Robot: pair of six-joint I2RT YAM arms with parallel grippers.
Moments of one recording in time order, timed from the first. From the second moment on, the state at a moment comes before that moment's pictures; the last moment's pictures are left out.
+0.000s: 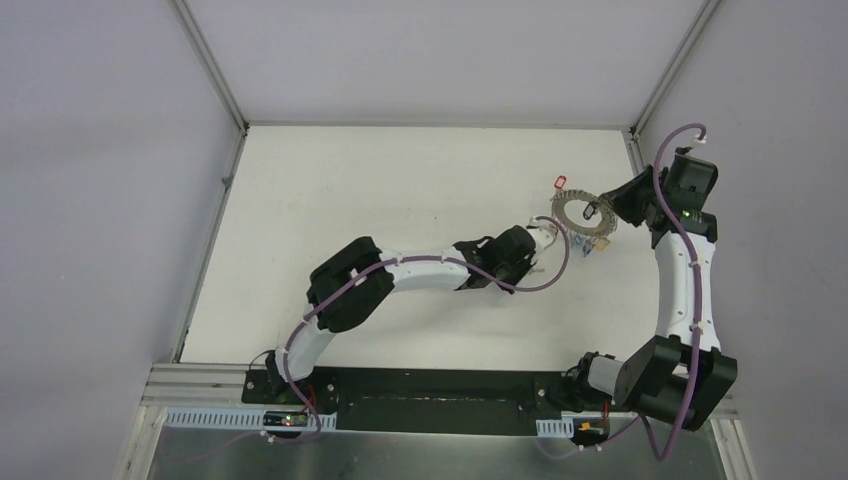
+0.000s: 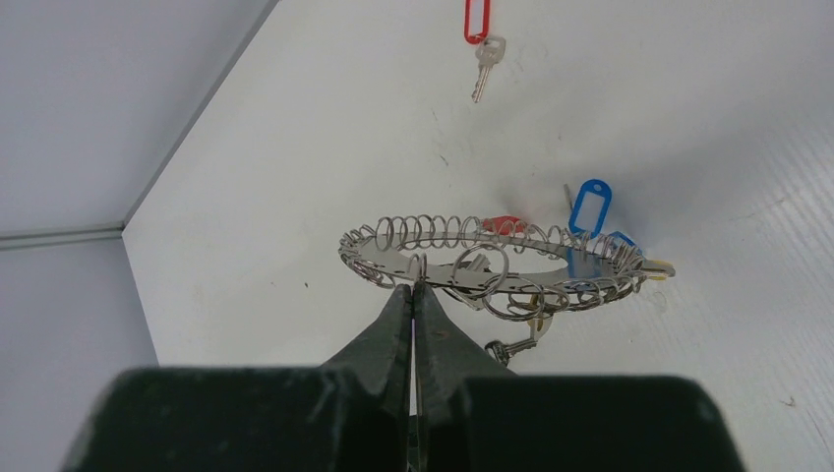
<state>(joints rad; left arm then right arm) -1.12 2.19 1.58 -0.07 -0.06 -0.21 -0.30 1.21 1.13 -0.58 -0.32 0.58</state>
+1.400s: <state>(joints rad) -1.12 1.54 1.00 -0.37 0.13 -0.50 0.18 0.97 0.87 -0.75 -0.49 0.54</state>
